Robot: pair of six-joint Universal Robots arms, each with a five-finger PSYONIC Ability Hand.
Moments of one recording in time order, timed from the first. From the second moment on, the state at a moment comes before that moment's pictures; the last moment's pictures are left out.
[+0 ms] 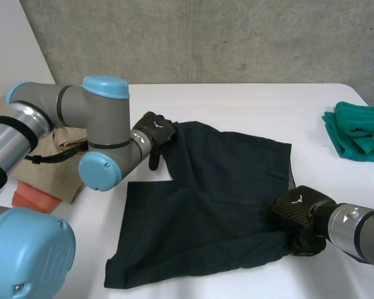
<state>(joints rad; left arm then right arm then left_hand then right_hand) 4.18 -2.65 -0.45 2.69 -1.52 3.74 1.80 -1.31 1.76 0.36 1.25 2.39 0.36 0.35 0.35 0.34 0.16 1.13 1.19 1.19 1.20 1.02</state>
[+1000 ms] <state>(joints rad) 4.13 -2.62 -0.55 2.71 -1.77 4.13 1.79 -1.32 1.76 0.36 1.21 2.40 1.17 1.19 1.19 1.19 0.99 1.13 1.19 1.19 1.20 1.02</state>
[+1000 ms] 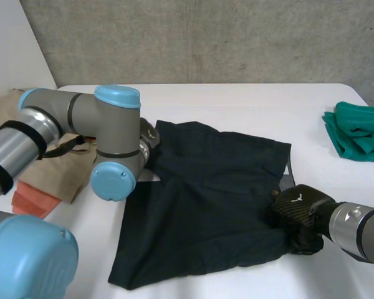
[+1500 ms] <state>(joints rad) 4.21 -2.06 -1.05 2.63 -1.70 3.60 1.82 -1.38 1.75 0.29 1.22 2.57 0.39 0.38 0.38 0.39 0.21 1.13 1.19 1.19 1.20 1.02</state>
